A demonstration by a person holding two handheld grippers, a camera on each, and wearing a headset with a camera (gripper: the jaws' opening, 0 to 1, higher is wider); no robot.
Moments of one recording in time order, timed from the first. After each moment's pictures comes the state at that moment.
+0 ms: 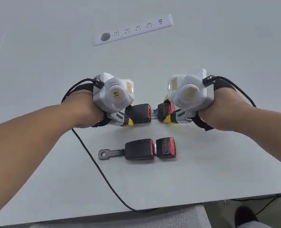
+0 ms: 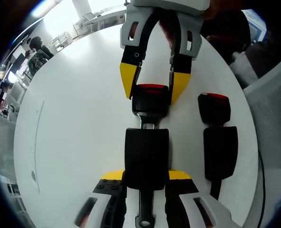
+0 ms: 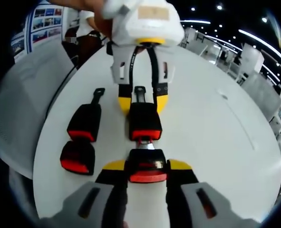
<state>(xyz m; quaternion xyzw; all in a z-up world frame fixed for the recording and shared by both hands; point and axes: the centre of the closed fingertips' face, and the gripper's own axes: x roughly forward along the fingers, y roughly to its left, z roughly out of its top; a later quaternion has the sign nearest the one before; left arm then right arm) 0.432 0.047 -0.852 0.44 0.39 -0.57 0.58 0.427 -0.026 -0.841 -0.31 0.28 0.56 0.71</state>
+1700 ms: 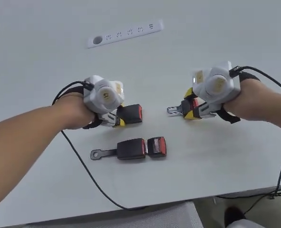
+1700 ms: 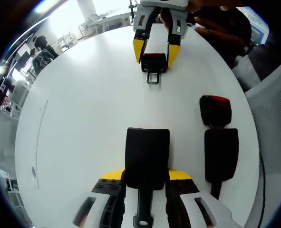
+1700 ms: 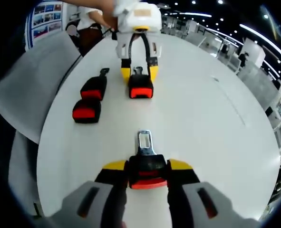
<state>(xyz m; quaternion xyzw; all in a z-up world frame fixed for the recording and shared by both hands) 0.430 0.047 -0.849 0.42 0.39 -0.56 0.60 0.412 -0.123 -0.836 -0.34 0.31 0.55 0.70</state>
